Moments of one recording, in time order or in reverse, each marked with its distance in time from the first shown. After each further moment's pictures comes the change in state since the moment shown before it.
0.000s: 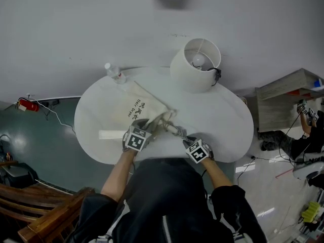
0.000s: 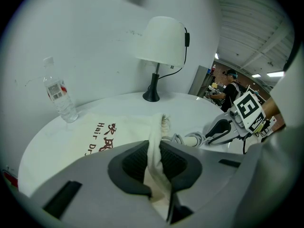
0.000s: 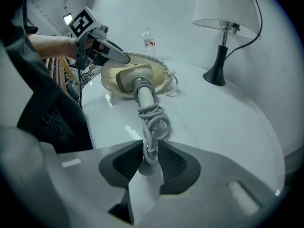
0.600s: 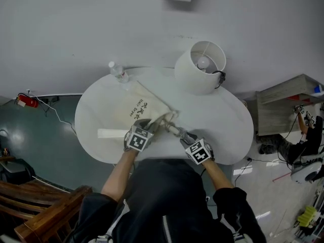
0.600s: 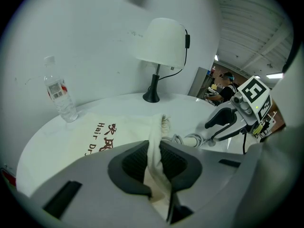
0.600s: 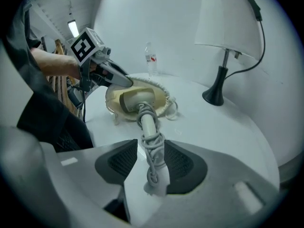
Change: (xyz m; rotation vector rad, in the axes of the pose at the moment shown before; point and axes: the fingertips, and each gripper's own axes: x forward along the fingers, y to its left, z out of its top) left arm -0.001 0.000 0.000 -0.010 -0.014 -0.008; right arm -0.031 0.005 0.052 0.010 -0.095 -0.010
